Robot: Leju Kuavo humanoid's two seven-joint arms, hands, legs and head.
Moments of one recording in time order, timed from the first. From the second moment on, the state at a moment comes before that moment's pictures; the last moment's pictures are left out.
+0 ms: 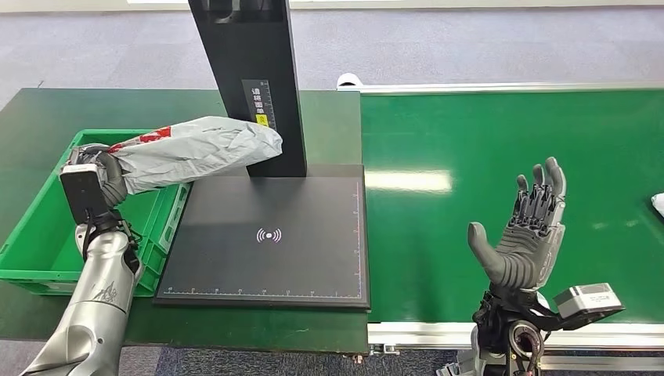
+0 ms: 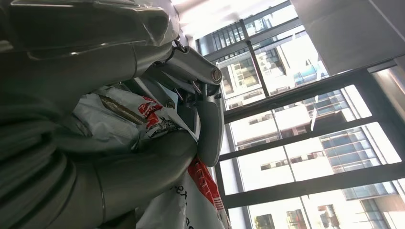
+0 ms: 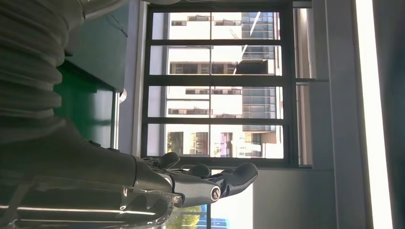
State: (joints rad) left arm -0.63 0.06 0.28 -0.83 -0.13 0.45 -0.70; right arm -0.13 0.24 -0.19 -1.56 0.03 0.15 -0.70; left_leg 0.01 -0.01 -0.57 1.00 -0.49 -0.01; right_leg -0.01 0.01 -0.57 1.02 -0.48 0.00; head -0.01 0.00
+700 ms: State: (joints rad) left arm -0.67 0.08 0.48 -0.76 -0.02 0.33 -0.70; right arm -0.12 0.25 -0.23 -1.56 0.04 0.18 -0.70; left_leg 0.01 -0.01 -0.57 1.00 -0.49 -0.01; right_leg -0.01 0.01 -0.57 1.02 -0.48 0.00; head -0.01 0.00
